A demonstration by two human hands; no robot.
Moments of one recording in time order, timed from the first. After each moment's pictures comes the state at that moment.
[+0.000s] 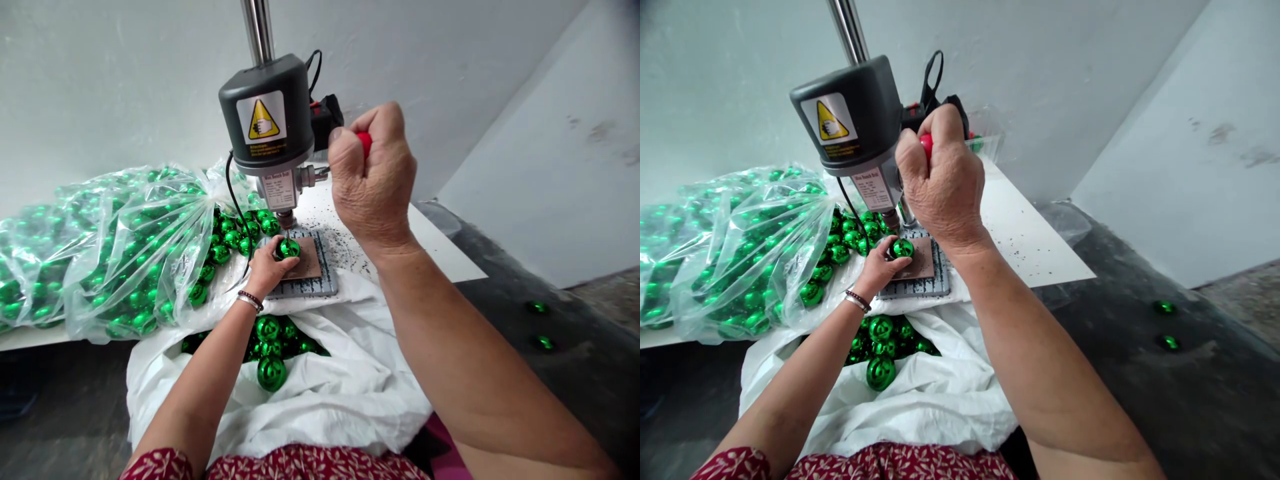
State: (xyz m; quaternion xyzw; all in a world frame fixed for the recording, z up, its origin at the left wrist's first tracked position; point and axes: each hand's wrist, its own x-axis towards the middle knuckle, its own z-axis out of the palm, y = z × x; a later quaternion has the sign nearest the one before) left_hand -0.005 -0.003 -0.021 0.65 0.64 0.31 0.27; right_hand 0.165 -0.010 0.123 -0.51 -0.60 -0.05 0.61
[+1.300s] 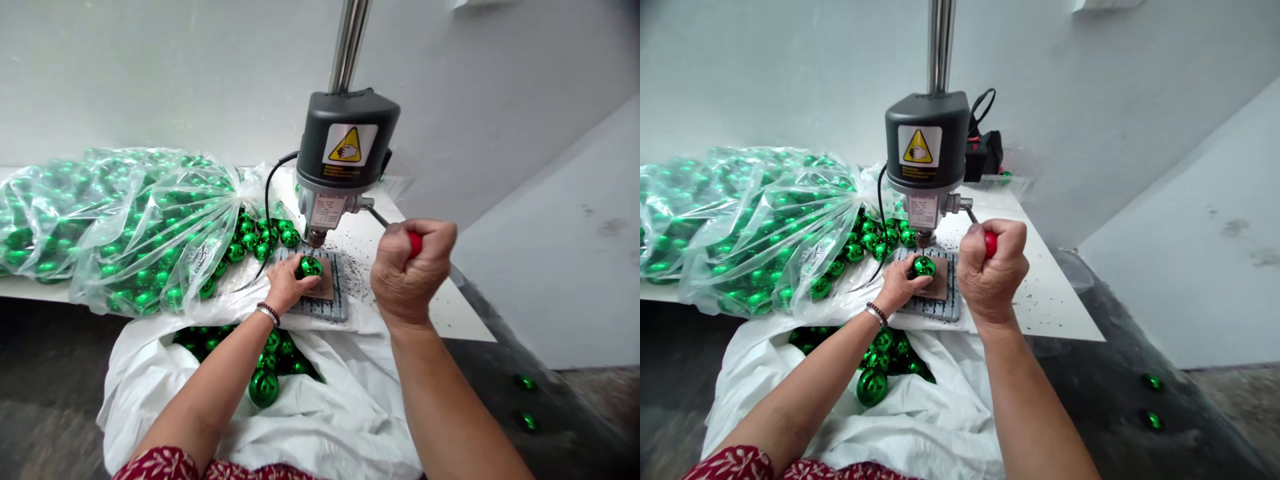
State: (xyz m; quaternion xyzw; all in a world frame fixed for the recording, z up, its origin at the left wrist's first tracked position) left_hand 0.011 -0.017 -0.025 0.66 0.67 0.26 0.20; right_hand 0.160 -0.029 0.072 -0.47 -0.57 -0.10 0.67
